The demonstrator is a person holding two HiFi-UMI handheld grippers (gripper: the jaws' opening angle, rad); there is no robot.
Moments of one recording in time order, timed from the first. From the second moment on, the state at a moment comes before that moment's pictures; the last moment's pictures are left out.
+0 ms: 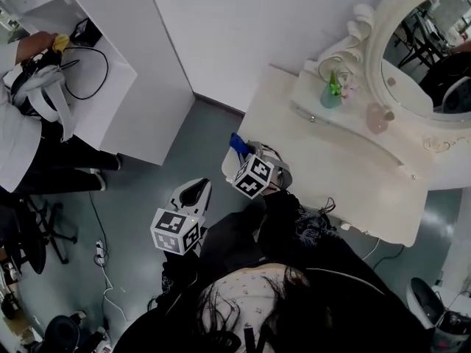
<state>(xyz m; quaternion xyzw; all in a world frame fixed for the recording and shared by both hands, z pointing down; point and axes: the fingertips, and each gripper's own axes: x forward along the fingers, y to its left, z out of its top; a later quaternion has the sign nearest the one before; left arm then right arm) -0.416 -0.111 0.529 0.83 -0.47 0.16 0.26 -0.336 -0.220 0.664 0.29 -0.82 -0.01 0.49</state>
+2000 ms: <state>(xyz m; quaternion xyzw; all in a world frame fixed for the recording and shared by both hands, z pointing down) 0.007 -0.094 0.518 0.94 -0.18 0.23 0.19 0.201 -0.113 0.667 0.54 -0.64 0.09 0.53</state>
